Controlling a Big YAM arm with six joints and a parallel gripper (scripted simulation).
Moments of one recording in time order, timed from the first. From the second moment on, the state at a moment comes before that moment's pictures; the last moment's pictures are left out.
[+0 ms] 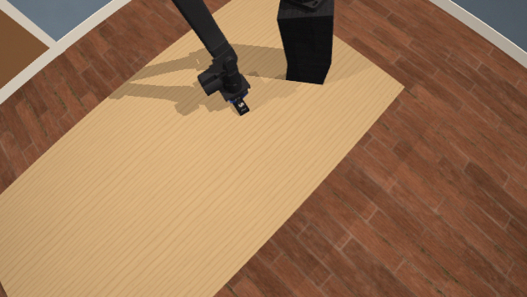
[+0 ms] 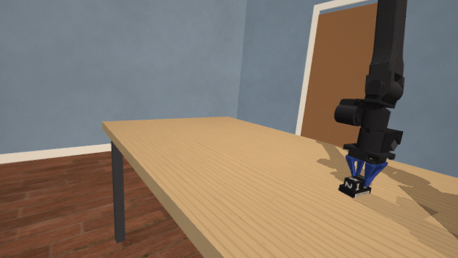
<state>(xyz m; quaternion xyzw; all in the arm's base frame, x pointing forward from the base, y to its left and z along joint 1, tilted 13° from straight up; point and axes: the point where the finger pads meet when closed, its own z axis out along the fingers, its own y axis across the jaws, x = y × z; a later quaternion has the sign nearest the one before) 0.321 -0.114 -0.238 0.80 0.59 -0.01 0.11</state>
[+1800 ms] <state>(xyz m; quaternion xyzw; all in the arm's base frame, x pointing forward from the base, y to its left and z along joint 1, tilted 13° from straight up) 0.312 -0.099 -0.150 0.80 0.59 -0.01 0.11</state>
